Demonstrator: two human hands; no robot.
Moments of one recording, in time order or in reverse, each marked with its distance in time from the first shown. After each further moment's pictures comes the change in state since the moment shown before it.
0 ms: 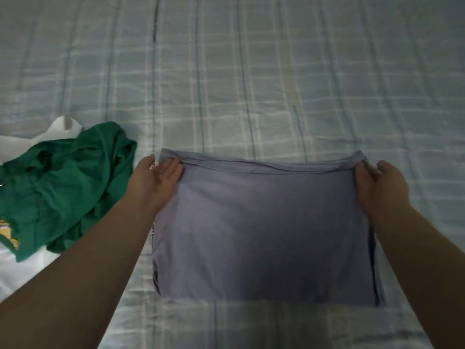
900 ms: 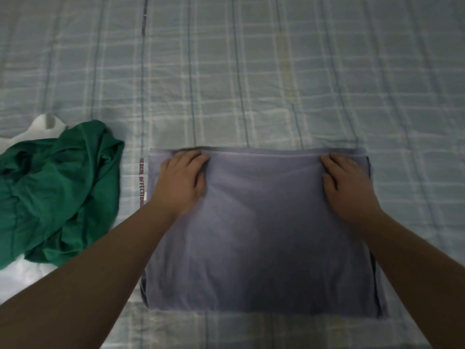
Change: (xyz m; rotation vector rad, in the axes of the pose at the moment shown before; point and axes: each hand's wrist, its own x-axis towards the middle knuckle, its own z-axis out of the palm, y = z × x) left_hand 0.019 -0.050 0.004 2.063 -0.337 1.103; right_hand 0.005 0.008 0.038 -0.678 -0.305 -0.651
